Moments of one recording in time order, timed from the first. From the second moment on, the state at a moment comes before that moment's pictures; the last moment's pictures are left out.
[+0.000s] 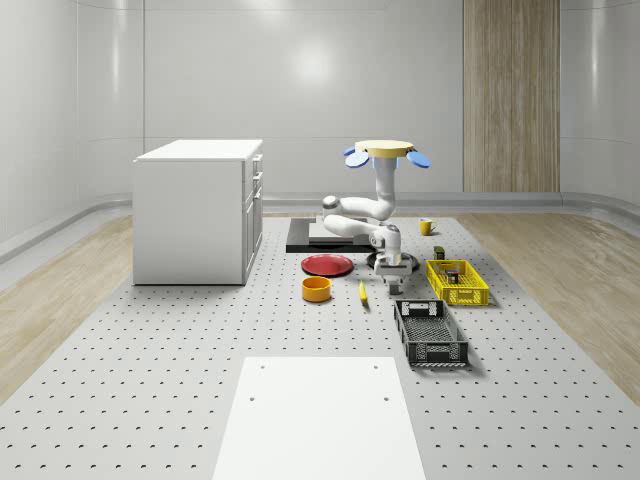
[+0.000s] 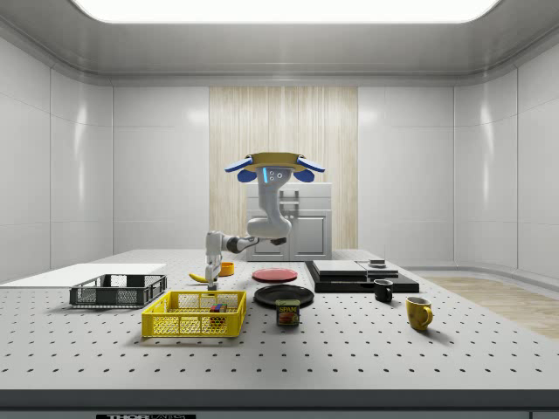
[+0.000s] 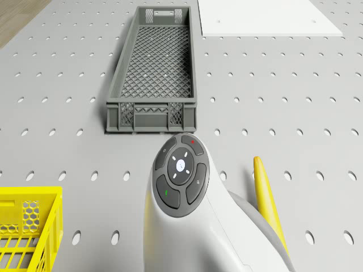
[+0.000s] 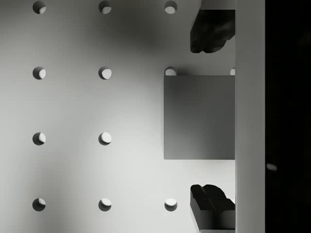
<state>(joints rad) -1.20 -1.53 1.20 -2.83 -1.93 1.64 1.69</state>
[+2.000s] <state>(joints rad) -1.24 -1.49 1.14 -2.77 -2.00 1.65 1.68</state>
